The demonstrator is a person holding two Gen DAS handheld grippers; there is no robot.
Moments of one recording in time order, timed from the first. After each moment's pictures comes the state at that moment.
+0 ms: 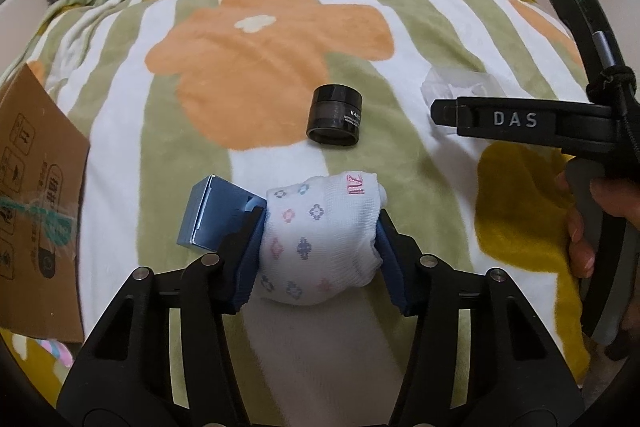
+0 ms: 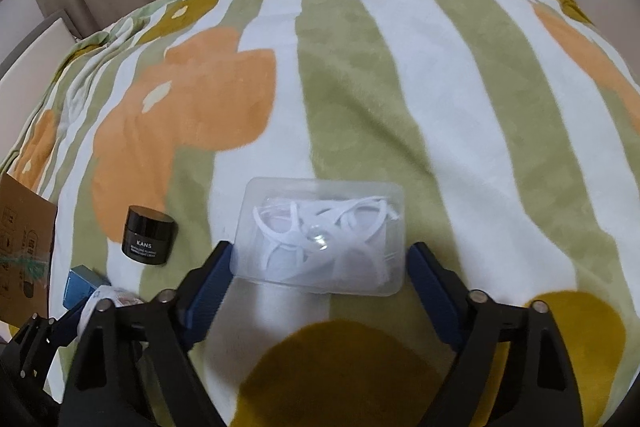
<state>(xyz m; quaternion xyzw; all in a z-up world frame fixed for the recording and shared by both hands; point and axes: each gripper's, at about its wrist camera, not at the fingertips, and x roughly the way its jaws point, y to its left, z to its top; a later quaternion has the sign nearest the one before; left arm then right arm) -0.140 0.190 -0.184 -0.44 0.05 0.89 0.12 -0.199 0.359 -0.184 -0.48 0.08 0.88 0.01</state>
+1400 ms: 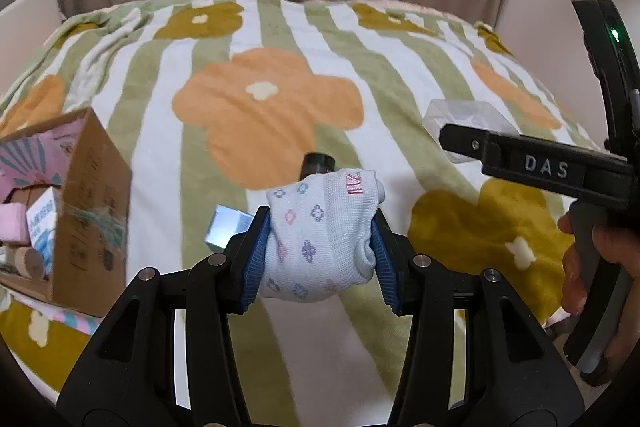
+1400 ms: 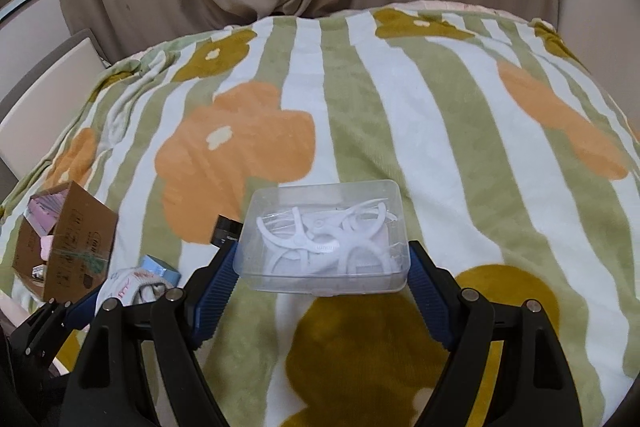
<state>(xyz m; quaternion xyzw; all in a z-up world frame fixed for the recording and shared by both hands) -0.094 0.164 -0.092 -0.39 0.00 0.91 0.15 -0.131 0.340 -0.089 -0.41 0.08 0.91 0.00</state>
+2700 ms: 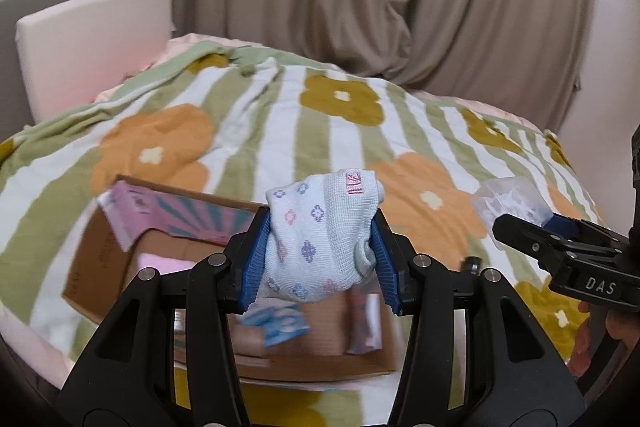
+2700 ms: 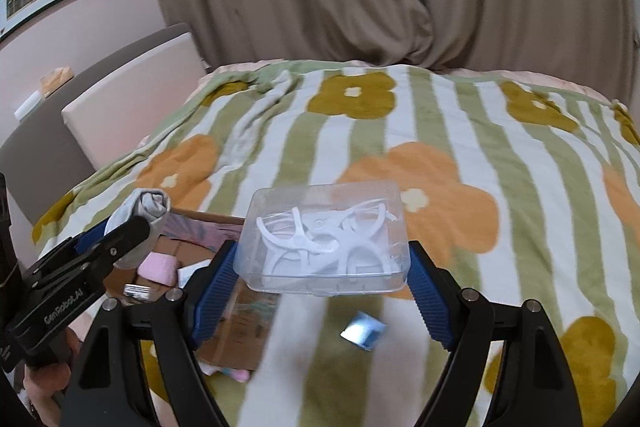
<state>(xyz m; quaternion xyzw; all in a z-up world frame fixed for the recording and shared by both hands) -0.108 -0.103 0.004 -0.30 -0.09 0.95 0.03 -0.142 0.131 -0.007 -0.36 0.04 0.92 -0.13</state>
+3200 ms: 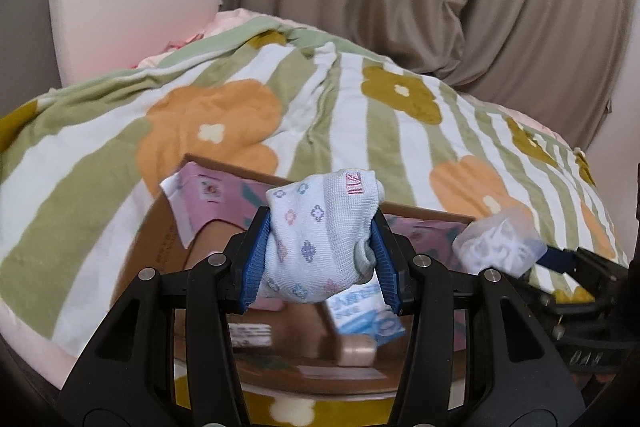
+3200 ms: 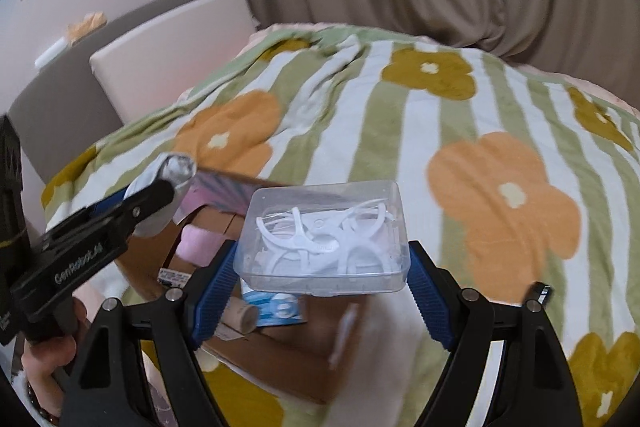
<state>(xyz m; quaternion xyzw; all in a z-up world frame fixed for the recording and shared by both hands) -0.128 -0.206 -0.029 -0.33 -0.12 0.94 -0.02 -0.161 0.015 -0.045 -0.40 -0.01 0.89 -0.19</state>
